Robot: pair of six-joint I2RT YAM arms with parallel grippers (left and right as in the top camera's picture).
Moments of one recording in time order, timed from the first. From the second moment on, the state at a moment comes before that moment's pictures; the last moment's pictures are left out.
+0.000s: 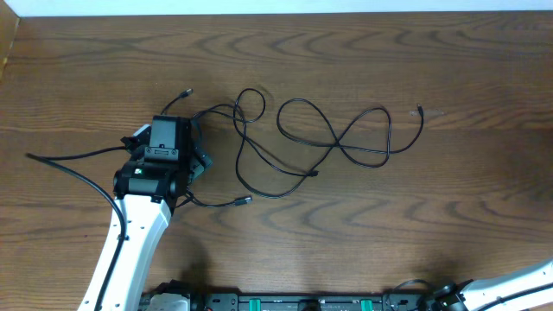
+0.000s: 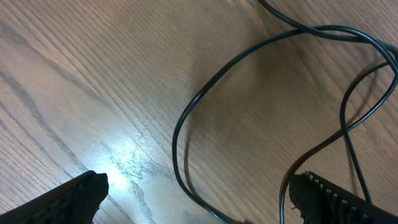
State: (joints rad) left arm -0.11 1.20 0.93 -0.91 -0.28 -0.80; right arm -1.04 2.10 1.50 -0.51 -0.03 -0.14
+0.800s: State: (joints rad) left arm -0.11 1.20 0.93 -0.91 -0.28 -0.80; right arm -1.04 1.70 1.50 -0.69 -0.33 -0.17
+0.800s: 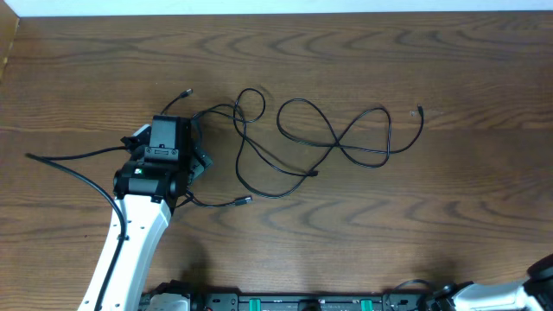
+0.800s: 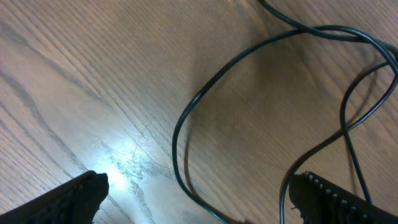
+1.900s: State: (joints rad) left arm -0.11 1.20 0.93 -0.91 -0.28 -0.80; right arm -0.09 1.51 1.49 -0.91 -0.70 -0.17
